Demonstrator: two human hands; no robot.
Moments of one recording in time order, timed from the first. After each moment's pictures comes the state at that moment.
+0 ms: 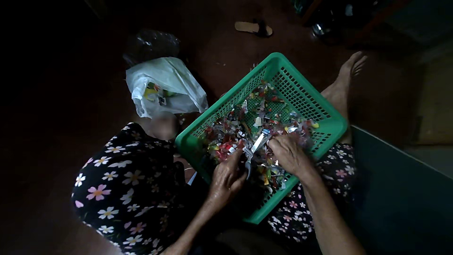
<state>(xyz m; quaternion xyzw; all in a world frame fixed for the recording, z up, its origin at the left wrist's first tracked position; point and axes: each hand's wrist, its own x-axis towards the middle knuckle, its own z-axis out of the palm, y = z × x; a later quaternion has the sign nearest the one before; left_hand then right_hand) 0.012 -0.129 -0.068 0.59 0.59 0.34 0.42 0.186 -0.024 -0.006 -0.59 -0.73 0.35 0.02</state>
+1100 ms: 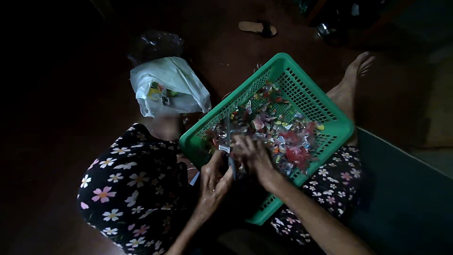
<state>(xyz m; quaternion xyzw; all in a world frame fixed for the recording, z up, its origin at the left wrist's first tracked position) -0.005 -0.142 -0.061 0.45 0.61 0.50 0.42 0.134 -0.053 -0.080 -0.42 -0.88 0.21 -0.04</state>
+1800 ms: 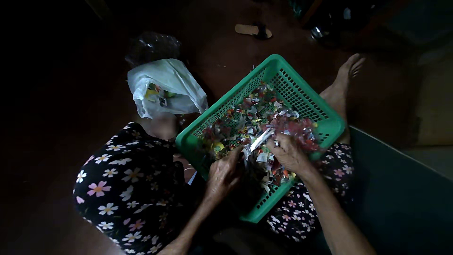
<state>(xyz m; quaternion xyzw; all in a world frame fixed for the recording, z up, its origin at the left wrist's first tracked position) 0.011 -0.123 -0.063 0.63 0.63 0.28 0.35 0.201 -0.019 -0.026 -0.55 -0.73 0.39 0.10</state>
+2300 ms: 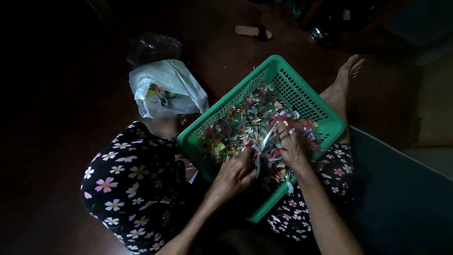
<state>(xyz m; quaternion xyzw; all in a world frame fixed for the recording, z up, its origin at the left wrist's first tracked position) 0.015 -0.111 -0.053 0.65 0.55 0.25 0.46 0.191 -0.027 -0.028 -0.64 -0.70 0.28 0.14</state>
